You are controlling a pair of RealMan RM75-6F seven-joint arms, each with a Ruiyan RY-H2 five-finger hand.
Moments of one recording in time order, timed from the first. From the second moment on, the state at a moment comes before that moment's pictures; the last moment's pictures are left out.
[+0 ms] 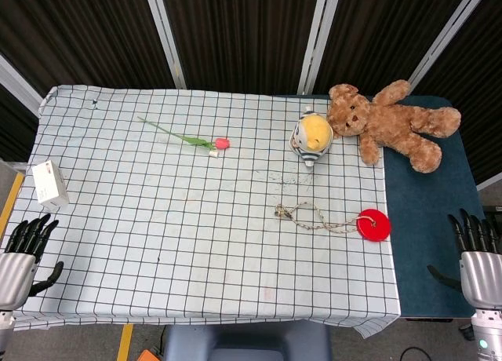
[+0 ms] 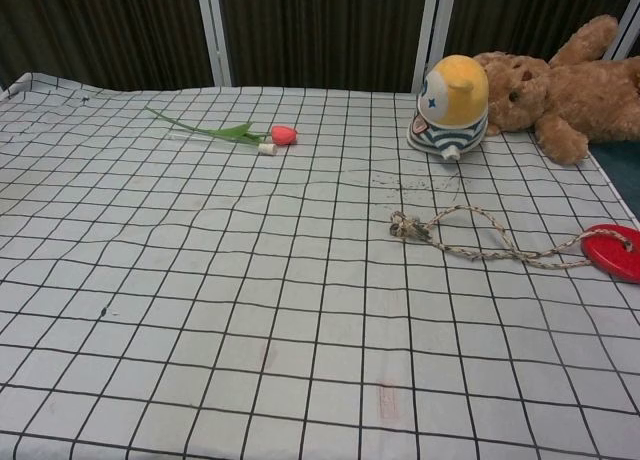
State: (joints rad) left arm -0.10 -1.21 -0.01 -1.35 1.62 1.57 -0.14; right arm 0.07 -1.29 -0.03 -1.34 -1.44 1.68 -0.02
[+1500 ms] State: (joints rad) left arm -0.96 -1.85 -0.31 -1.16 1.37 0.72 0.04; right arm 0.05 -1.23 0.10 -1.36 -1.45 1.59 0.11
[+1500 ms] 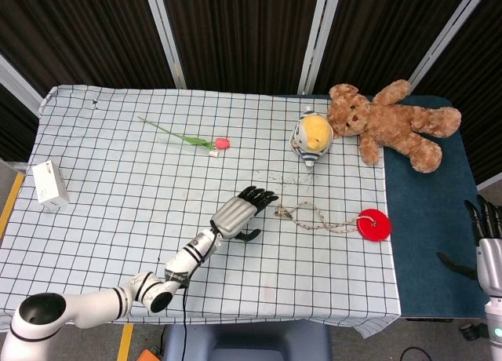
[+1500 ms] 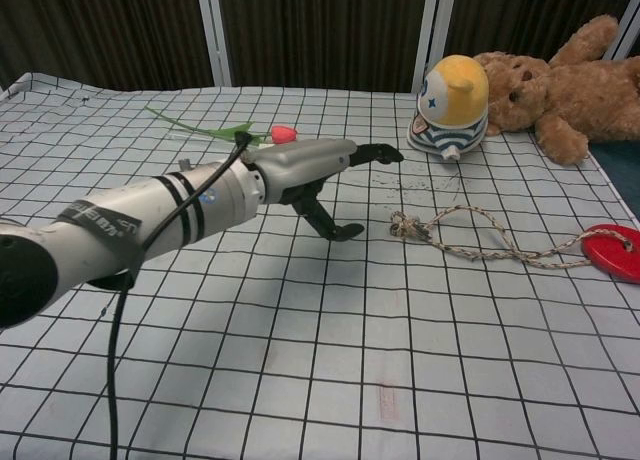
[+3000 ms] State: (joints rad) left arm -1.12 -2.05 -0.23 -0.81 1.36 0.71 -0.04; right arm 0.04 -1.25 0.13 -1.30 -1.41 1.53 0.16
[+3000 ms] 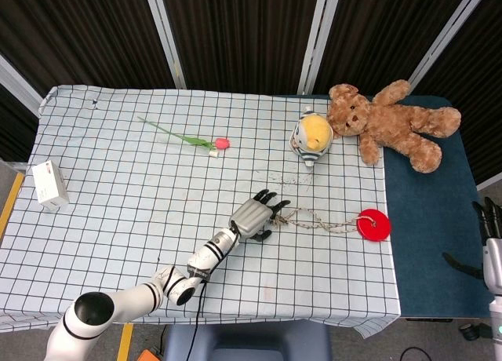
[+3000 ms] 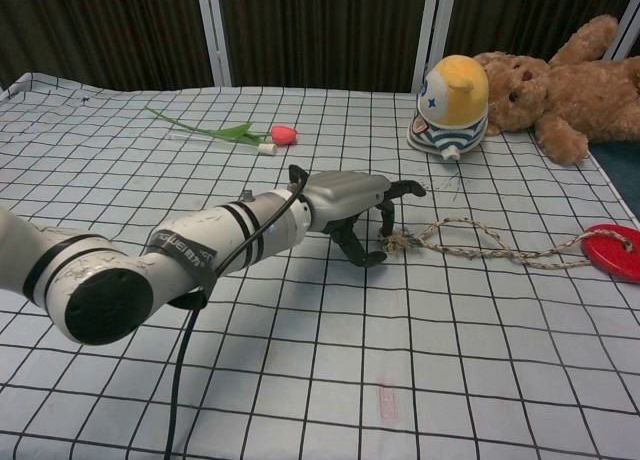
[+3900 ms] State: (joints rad) left arm -1.05 -2.08 -0.16 -0.76 1.42 0.82 -0.06; right arm 0.05 -1.25 0.14 -1.32 -1.41 1.51 0.13
